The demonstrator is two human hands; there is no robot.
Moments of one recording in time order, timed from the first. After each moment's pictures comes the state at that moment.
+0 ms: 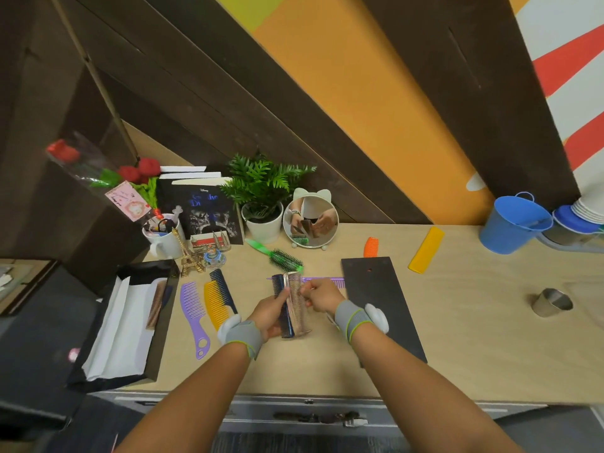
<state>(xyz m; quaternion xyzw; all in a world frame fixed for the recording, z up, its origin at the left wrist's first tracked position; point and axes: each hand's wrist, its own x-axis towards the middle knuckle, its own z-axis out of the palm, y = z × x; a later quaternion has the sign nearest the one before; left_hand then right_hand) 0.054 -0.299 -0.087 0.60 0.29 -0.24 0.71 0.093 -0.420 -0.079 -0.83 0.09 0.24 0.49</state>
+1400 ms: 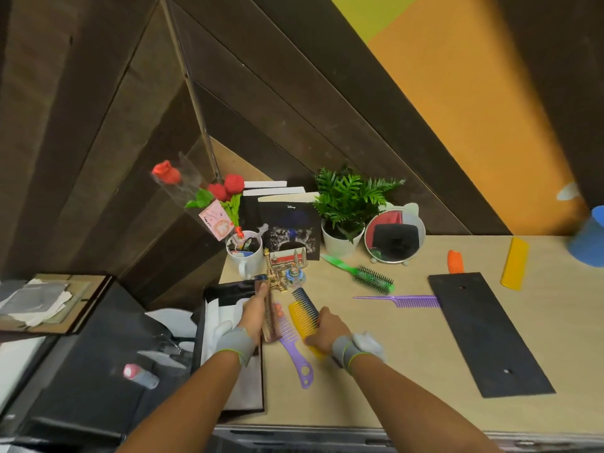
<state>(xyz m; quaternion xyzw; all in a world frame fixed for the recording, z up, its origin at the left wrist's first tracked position) 0.089 -0.065 -0.085 0.53 0.36 -0.12 0.76 0.086 -0.220 -0.109 -0.93 0.02 0.29 0.24</state>
